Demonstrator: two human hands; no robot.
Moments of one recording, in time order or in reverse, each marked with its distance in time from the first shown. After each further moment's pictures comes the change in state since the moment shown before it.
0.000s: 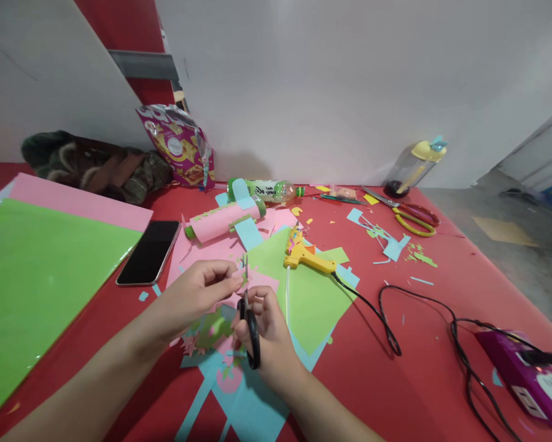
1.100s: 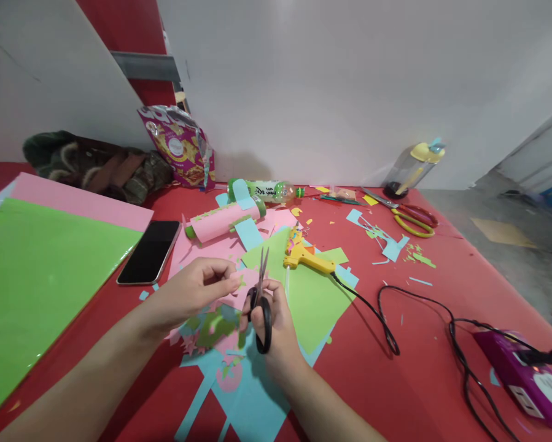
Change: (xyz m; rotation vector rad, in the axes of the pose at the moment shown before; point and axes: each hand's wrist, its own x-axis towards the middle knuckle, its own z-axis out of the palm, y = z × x) left_hand 0.003 -0.003 -0.011 0.071 -0.101 0.015; right_hand 0.003 0.000 -0.001 0.106 0.149 -0.036
